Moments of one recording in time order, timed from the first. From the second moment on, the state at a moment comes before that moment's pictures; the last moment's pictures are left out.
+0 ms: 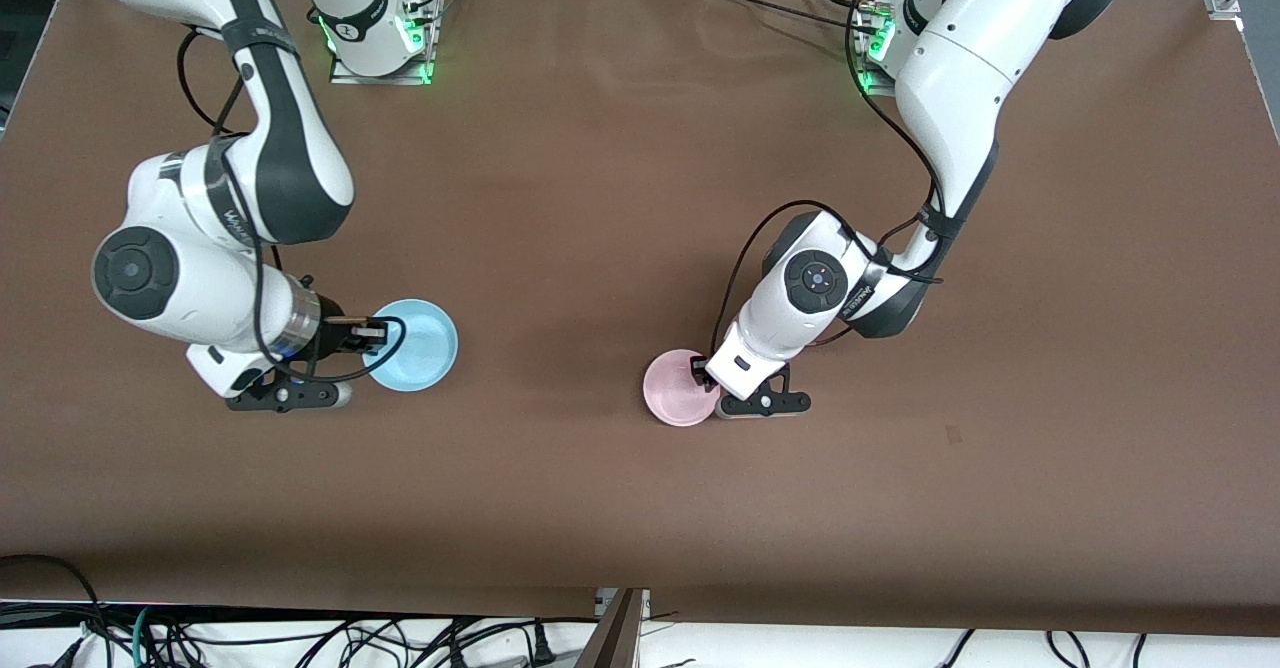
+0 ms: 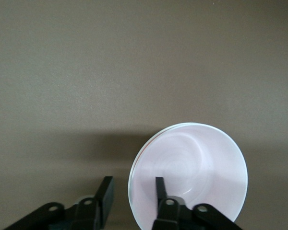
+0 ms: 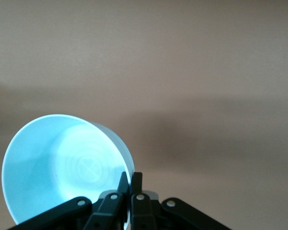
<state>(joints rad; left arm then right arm) -0.25 0.84 -0.33 -1.43 0.16 2.44 -0.68 0.27 0.52 -0.03 -1.40 0.11 1.86 0.17</state>
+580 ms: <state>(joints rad) -0.07 0.57 -0.30 -1.39 0.15 1.94 -0.58 0.36 0.55 -0.02 -1.40 0.14 1.95 0.35</state>
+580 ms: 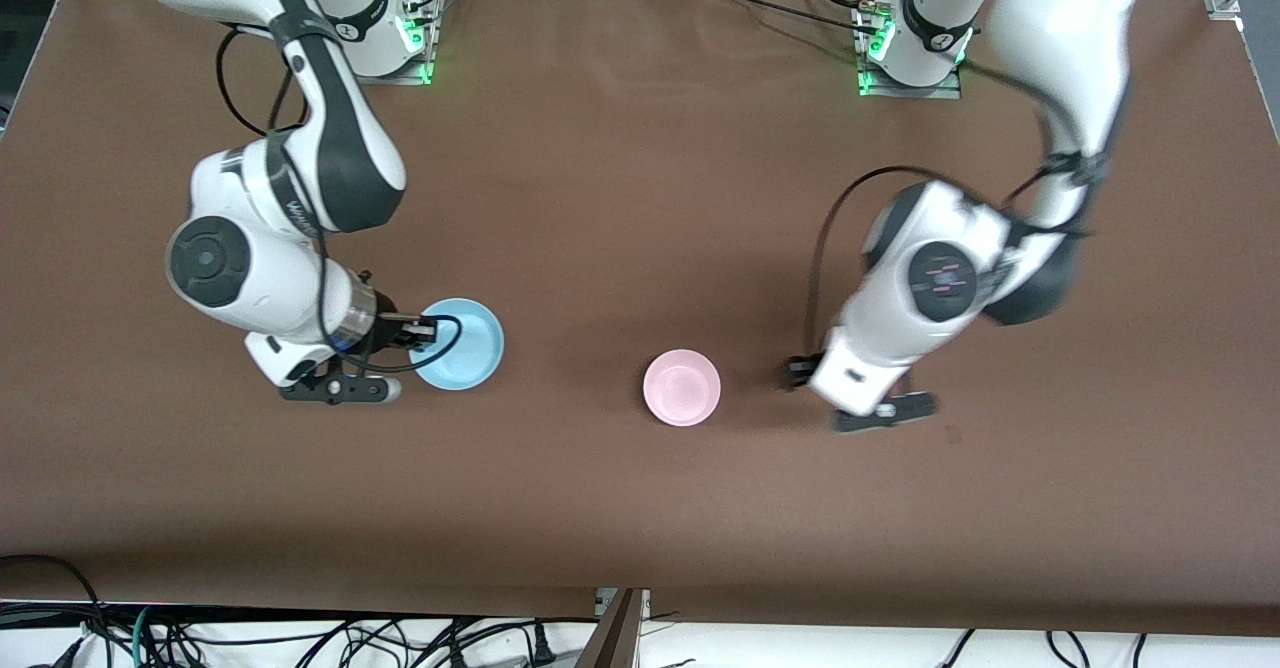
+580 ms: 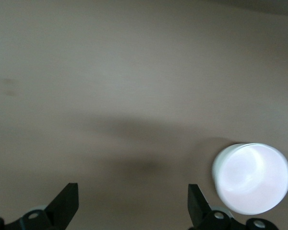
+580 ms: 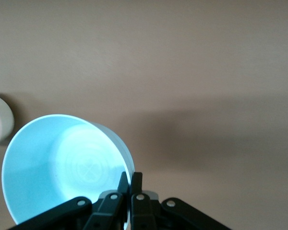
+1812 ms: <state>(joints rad) 0.03 0.20 -0.02 -1.40 0.00 1.51 -0.13 0.67 1.00 -0.02 -1.03 0.14 2.38 0.94</state>
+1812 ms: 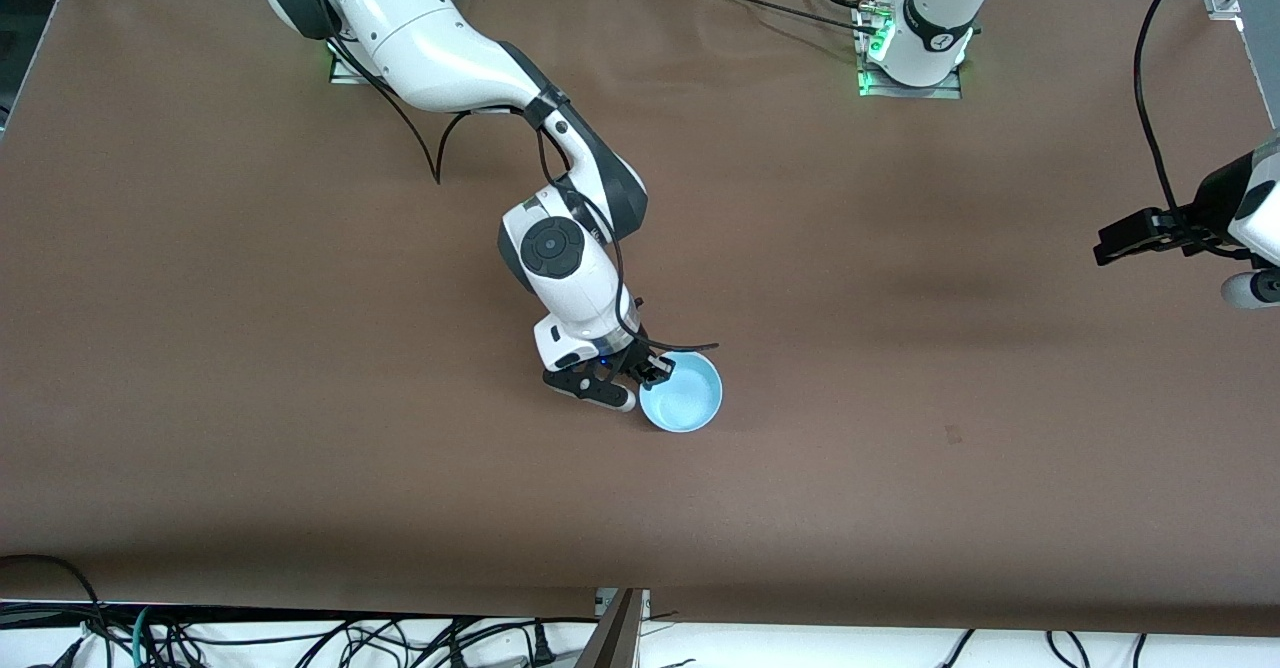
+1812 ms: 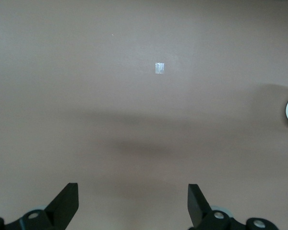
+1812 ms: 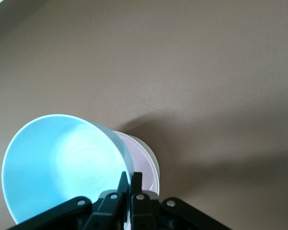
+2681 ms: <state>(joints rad) 0.04 0.20 -0.02 -1.40 0.00 1.51 -0.13 0.69 1.01 -0.03 -1.03 0.12 2.34 0.94</state>
